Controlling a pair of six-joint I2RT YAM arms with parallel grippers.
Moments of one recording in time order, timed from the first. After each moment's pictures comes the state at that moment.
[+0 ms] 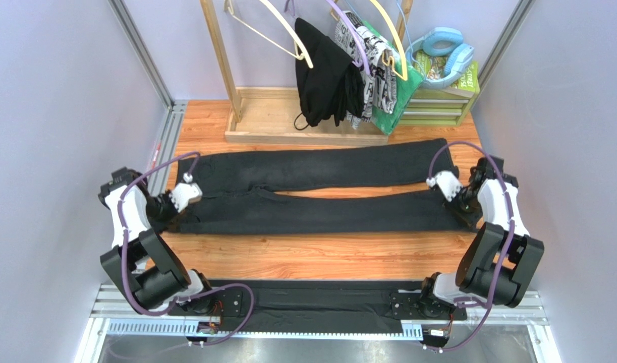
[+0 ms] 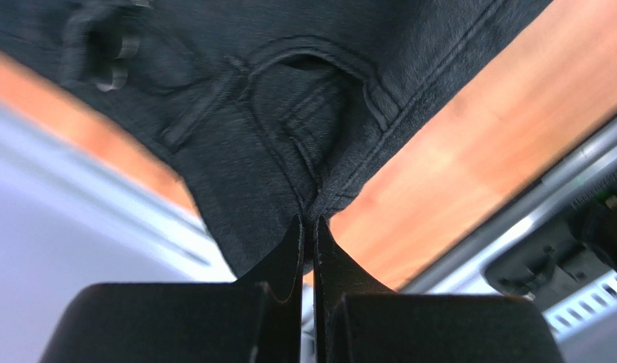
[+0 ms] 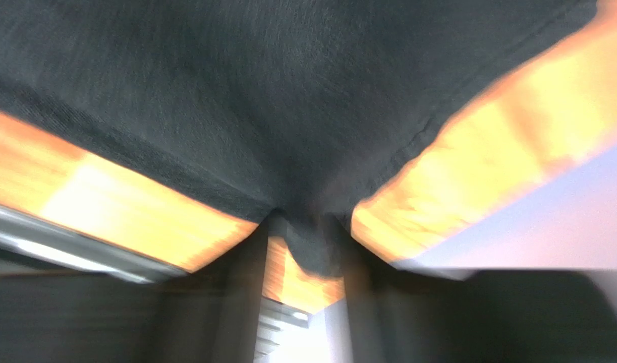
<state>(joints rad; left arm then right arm) 0.59 1.31 0.99 -1.17 0.40 1.52 -0.41 1.39 0.98 -0.93 -0.09 -1.20</state>
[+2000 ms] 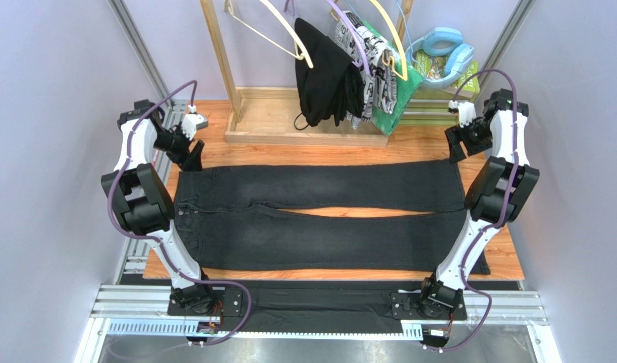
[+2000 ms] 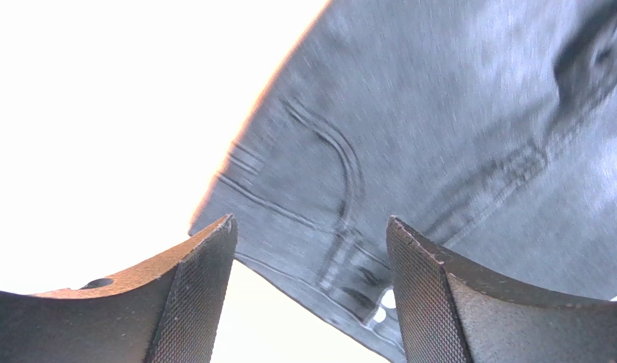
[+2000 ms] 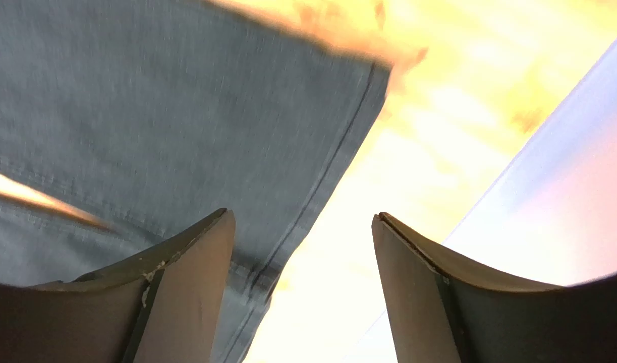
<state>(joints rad) 0.33 1.92 1.67 -1.14 0.55 1.09 -0.39 2.08 1.93 -1.15 -0.28 -0.79</state>
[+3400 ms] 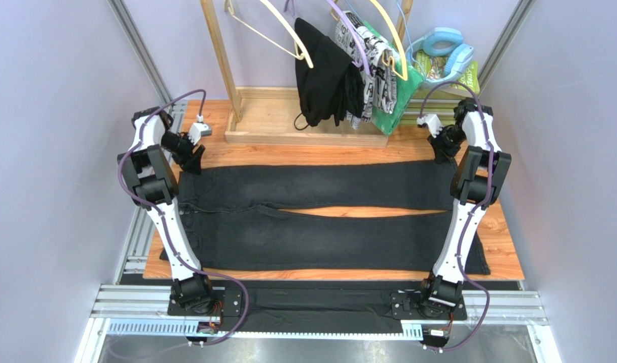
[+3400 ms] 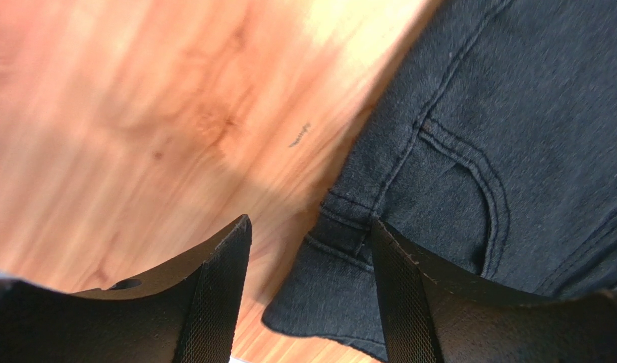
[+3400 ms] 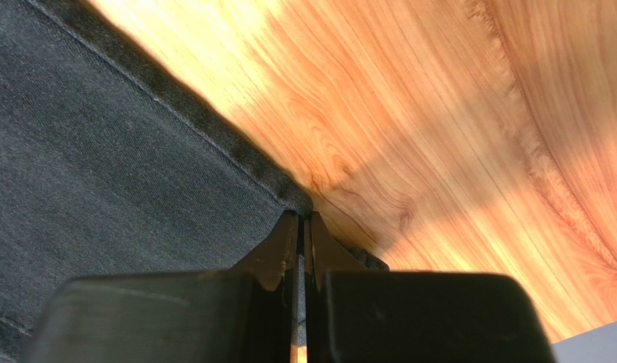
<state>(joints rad) 0.34 2.36 2.04 -1.23 0.53 1.21 -0.29 2.45 2.17 -1.14 -0.31 -1.14</state>
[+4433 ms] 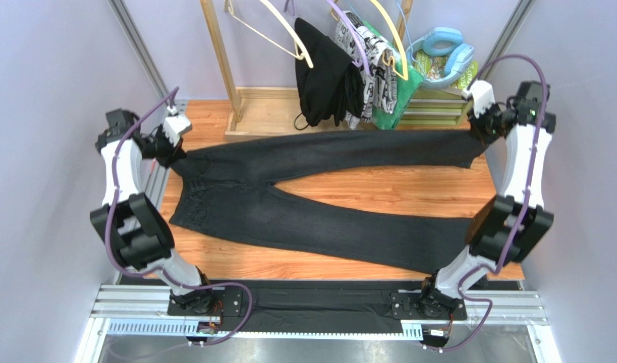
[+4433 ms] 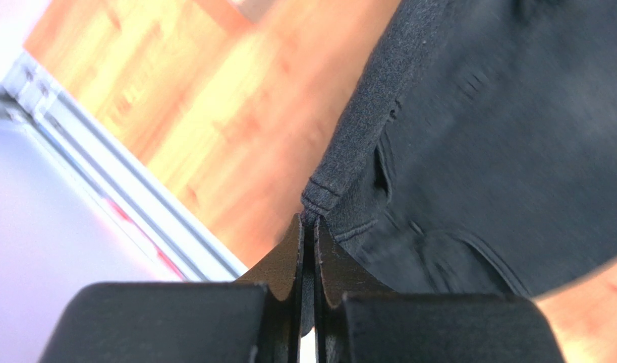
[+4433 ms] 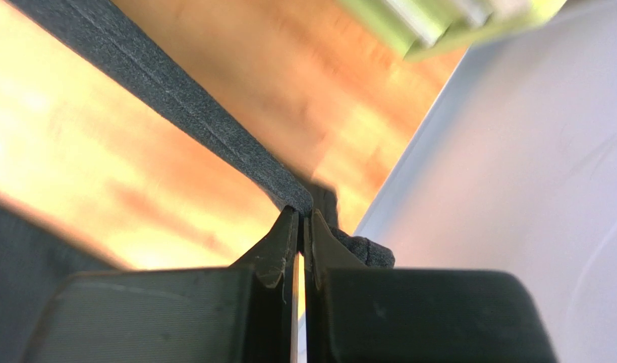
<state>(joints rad) 0.43 1.66 1.49 -0.93 0.77 1.19 -0.42 1.73 1.79 -0.93 -0.48 -0.96</state>
